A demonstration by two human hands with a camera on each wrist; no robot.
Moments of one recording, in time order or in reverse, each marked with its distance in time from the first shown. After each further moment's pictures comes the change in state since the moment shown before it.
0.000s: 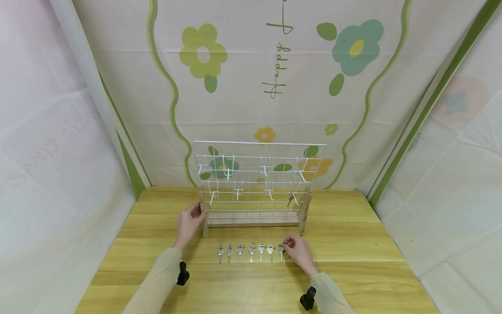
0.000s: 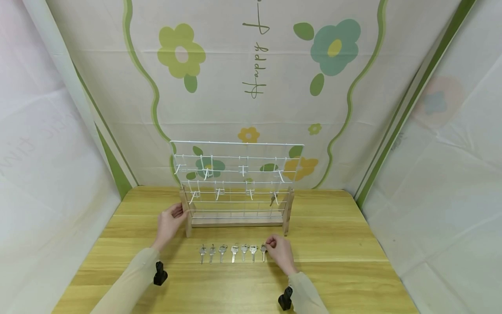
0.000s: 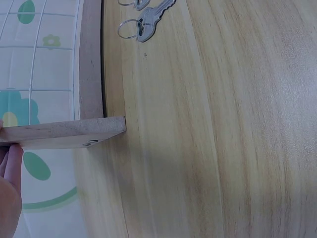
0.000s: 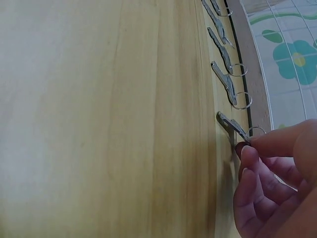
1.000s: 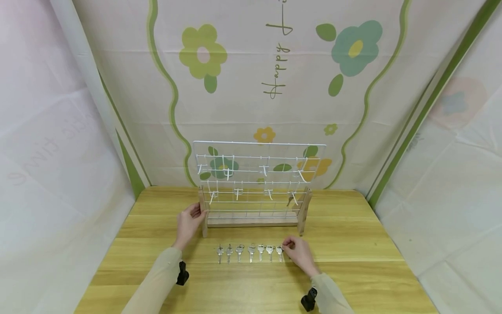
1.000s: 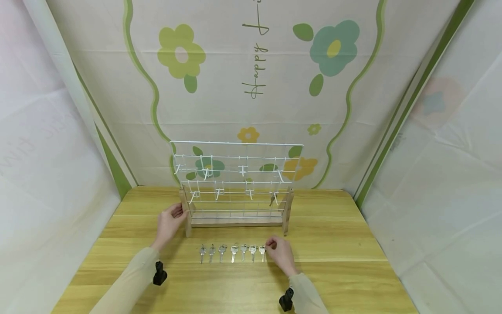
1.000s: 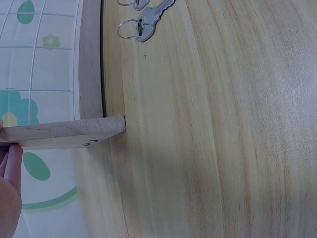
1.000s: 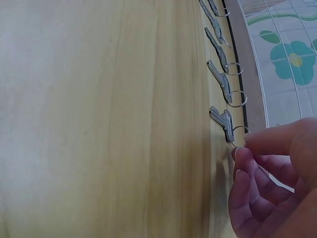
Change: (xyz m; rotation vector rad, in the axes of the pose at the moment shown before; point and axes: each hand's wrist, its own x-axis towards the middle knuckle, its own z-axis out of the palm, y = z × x) left_hand 0.000 0.000 -0.001 0.013 -0.011 -0.003; right_hand -0.005 -0.003 -0.007 0.021 -0.035 -0.022
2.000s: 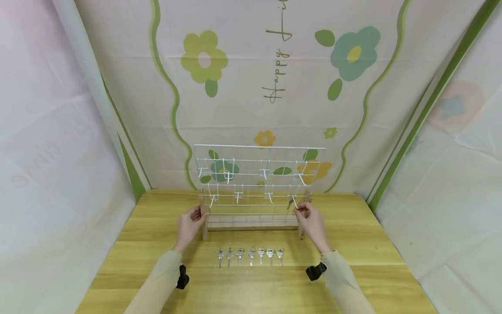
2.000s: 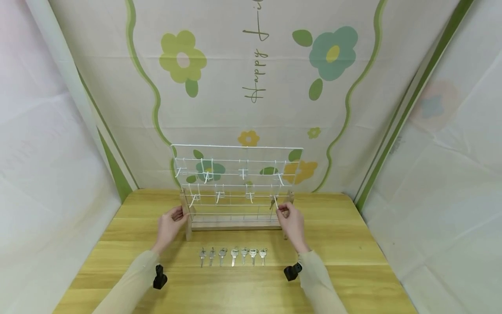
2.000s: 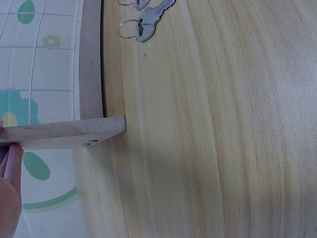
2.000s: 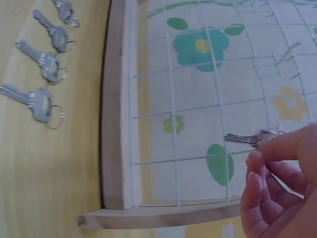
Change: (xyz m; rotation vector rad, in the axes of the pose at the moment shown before) left_hand -0.001 0.000 0.000 0.008 0.009 0.017; right_hand 0.053 -0.058 -0.075 0.083 0.252 -0.070
